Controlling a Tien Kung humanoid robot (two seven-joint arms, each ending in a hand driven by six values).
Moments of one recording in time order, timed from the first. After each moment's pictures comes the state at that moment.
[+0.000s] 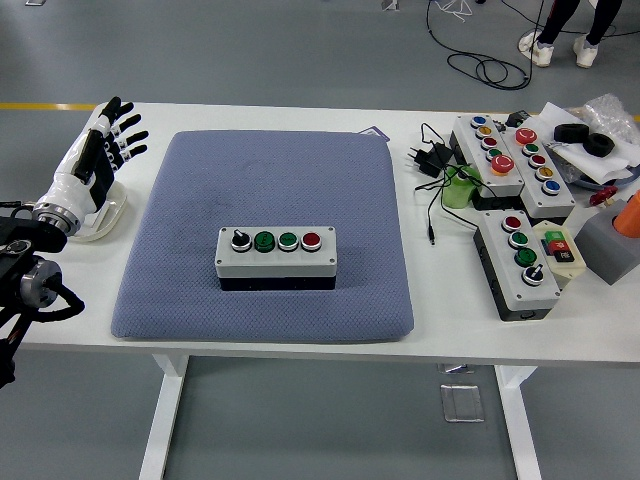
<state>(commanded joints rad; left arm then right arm) -0.59 0.36 -1.08 -0.91 0.75 0.02 -0.17 0.07 -0.13 0.99 0.18 -1.31 -0.10 -0.35</state>
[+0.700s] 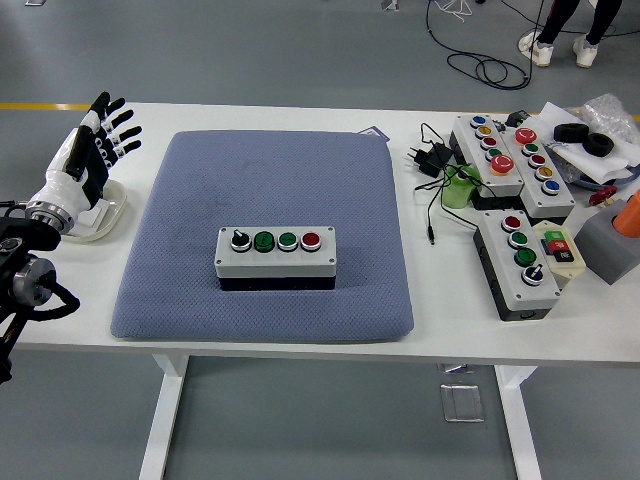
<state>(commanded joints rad) -0.59 0.38 -1.09 -0.91 0.70 0.01 -0.18 0.08 -0.13 0.98 0.18 -1.31 -0.10 -0.35</state>
